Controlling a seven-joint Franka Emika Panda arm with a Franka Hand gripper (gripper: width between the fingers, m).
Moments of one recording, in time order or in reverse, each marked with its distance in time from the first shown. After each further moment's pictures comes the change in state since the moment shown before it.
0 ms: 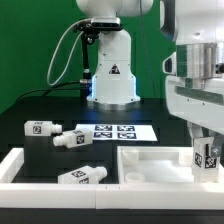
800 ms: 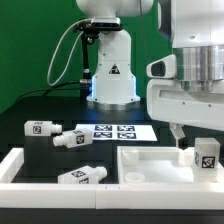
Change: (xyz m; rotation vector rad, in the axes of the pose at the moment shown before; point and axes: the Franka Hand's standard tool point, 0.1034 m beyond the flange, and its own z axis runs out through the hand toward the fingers) arm 0.003 0.004 0.002 -0.020 -0.015 -0.610
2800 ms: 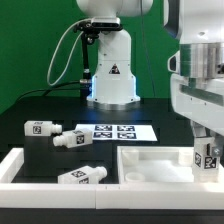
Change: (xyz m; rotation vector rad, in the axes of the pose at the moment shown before) arm -0.001 -0.007 -0.004 -0.003 0.007 0.699
